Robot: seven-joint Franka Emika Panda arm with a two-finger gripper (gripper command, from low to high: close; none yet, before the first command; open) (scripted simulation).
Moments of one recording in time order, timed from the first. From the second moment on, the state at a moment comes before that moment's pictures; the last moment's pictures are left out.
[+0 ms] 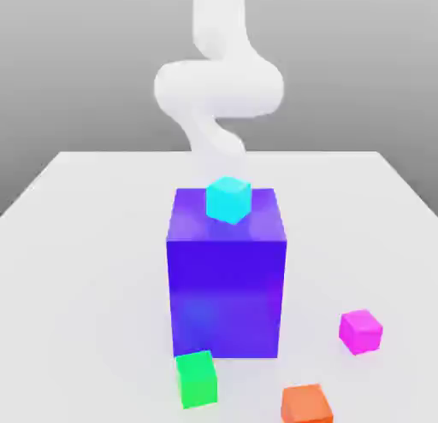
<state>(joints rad) 0.02 -0.77 0.01 -2.31 -0.04 2.32 0.73</state>
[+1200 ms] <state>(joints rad) 0.37 -0.16 -0.02 -2.52 -0.39 2.59 -0.75</state>
